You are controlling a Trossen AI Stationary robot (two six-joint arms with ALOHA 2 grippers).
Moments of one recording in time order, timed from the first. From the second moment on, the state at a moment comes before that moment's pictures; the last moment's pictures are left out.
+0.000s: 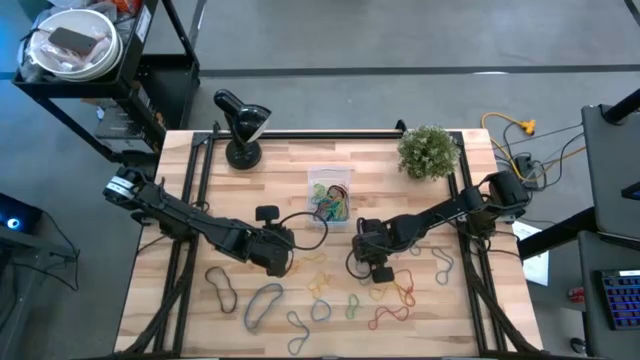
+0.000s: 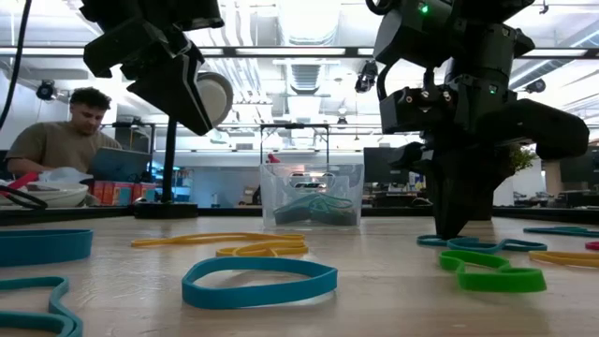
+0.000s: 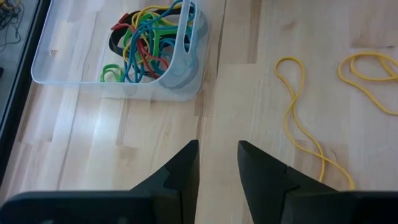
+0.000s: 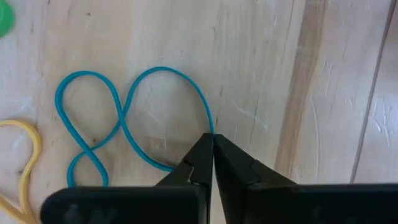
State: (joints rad) left arm -0.39 1.48 1.02 -0.65 -0.56 -0.33; right arm 0.24 1.79 0.94 -0.49 0.00 0.11
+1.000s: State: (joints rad) left arm -0.39 1.48 1.02 -0.67 -0.59 -0.33; right arm 0.39 1.44 1.10 -0.58 0.82 -0.13
